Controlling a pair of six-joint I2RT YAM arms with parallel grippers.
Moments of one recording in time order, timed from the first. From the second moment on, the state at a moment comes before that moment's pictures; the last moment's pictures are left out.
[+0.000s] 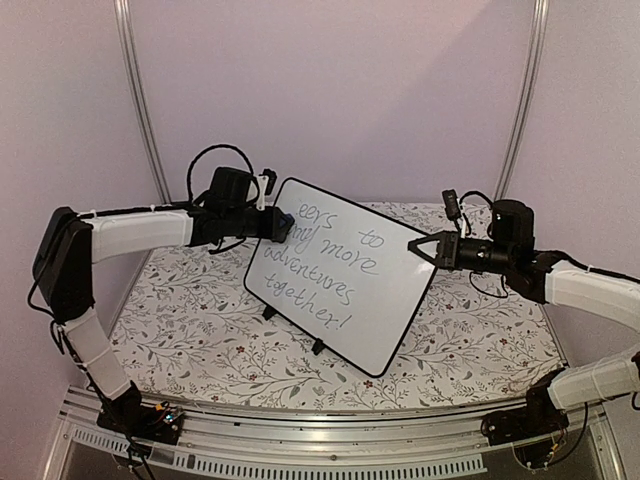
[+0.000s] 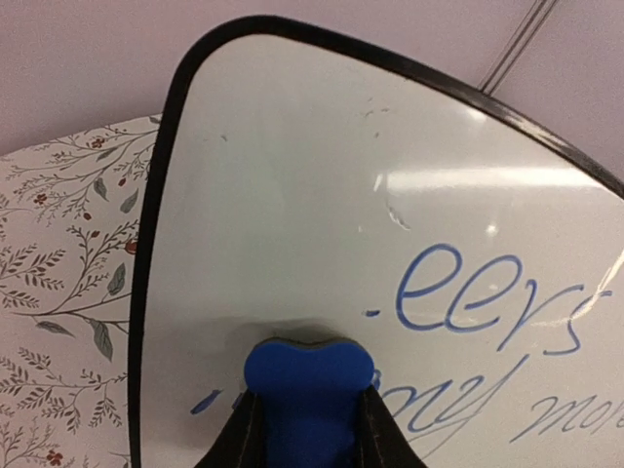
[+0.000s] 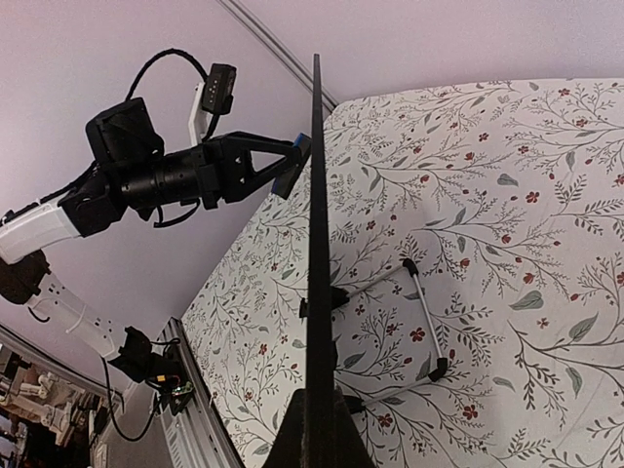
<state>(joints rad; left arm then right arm) -0.57 1.74 1.24 -0.06 0.05 -0.28 0.47 1.20 0.70 0.20 -0.60 0.54</state>
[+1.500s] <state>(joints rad) -0.61 1.80 1.33 -0.01 0.09 -0.28 0.47 1.21 0.71 0.20 -0.59 0.55</state>
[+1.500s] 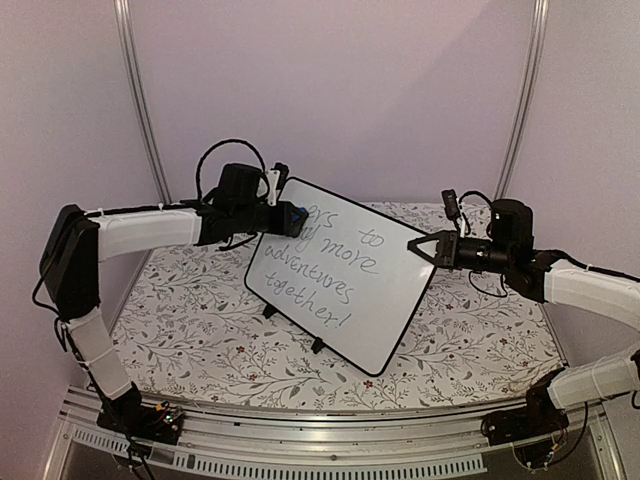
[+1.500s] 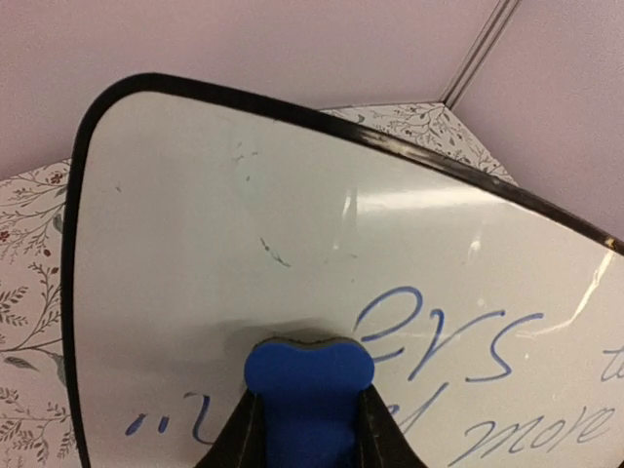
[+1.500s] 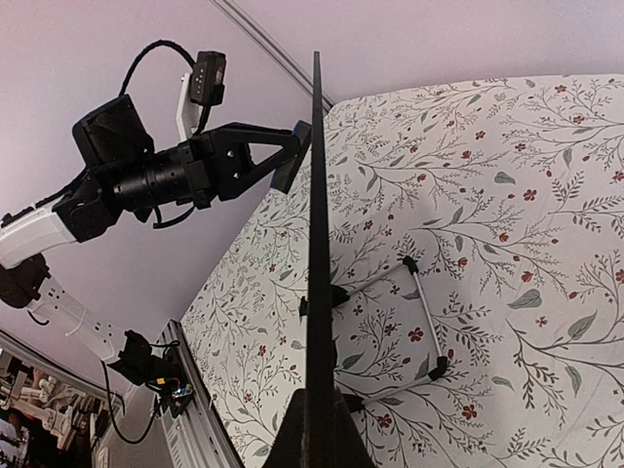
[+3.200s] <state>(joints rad) -0.64 1.85 1.44 -0.04 0.07 -0.27 0.47 1.23 0.71 0.23 -0.59 0.56</state>
